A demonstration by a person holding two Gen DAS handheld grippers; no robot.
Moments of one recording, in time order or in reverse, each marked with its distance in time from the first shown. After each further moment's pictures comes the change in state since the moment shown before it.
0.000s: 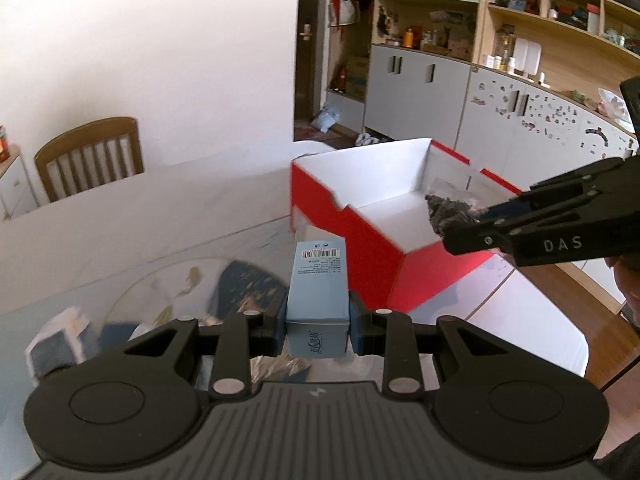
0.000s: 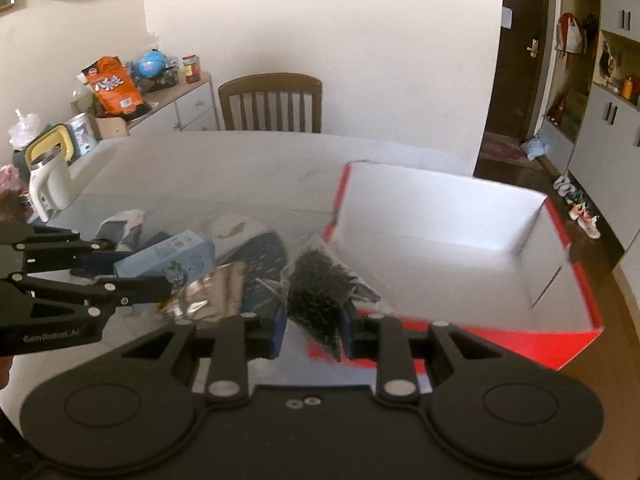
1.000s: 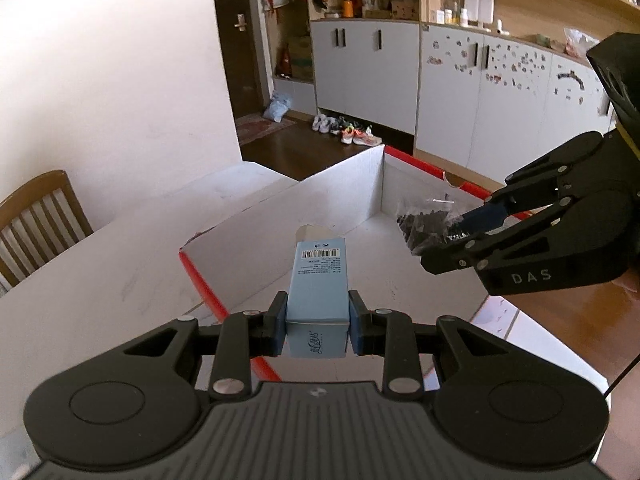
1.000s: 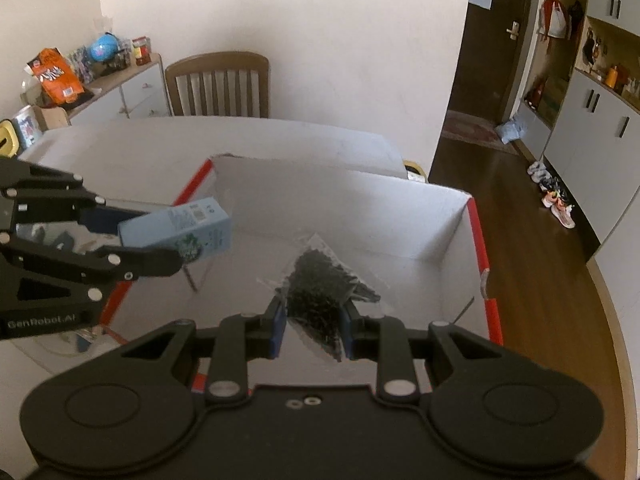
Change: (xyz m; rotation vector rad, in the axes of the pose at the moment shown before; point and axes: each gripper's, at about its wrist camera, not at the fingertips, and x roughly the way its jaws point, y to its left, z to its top) left arm 0.123 -0.080 0.093 0.221 0.074 -0.074; right arm 0.043 -0.120 0.019 0.020 0.093 -0.094
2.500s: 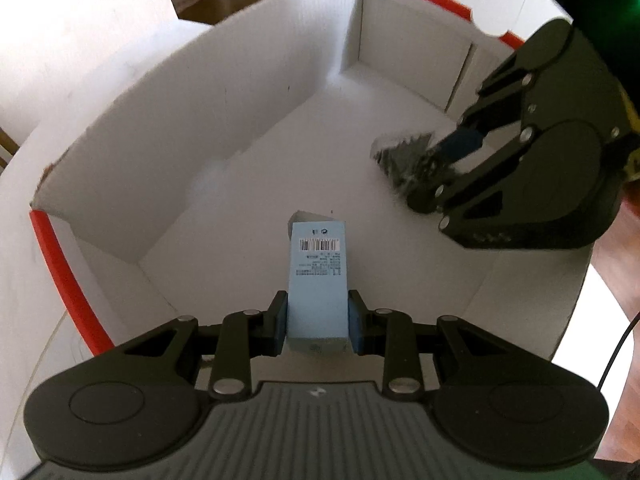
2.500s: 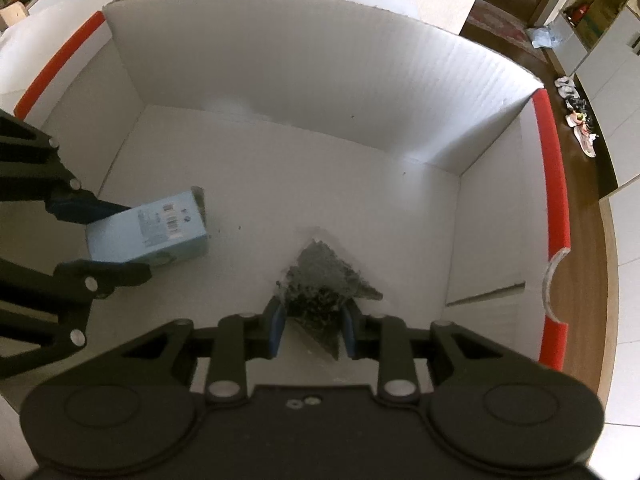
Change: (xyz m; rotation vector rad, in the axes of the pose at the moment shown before) left arm 0.124 -0.008 0.007 0.117 0.497 -0.141; right arm 0.129 -0.037 0.010 -0.023 0.454 -0.008
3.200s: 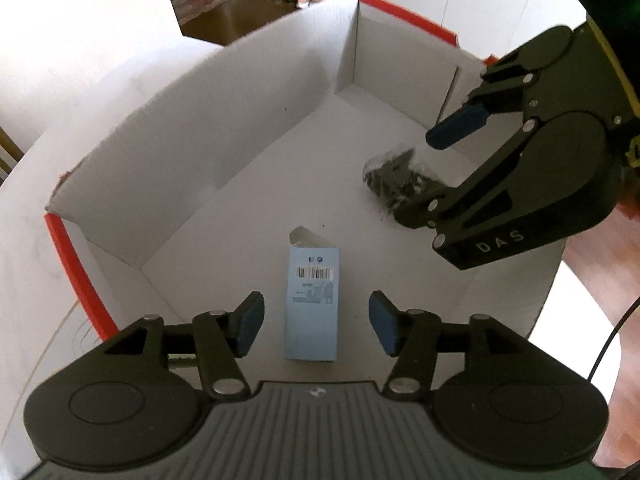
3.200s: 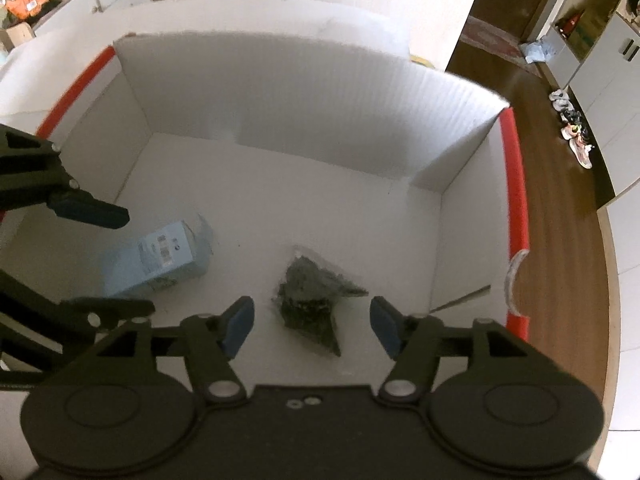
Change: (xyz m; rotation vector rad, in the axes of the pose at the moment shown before) left arm -0.009 0.000 0.001 -0.010 -0.065 -0.013; right arm -0.020 -0.011 -0.005 0.014 -0.090 0.013
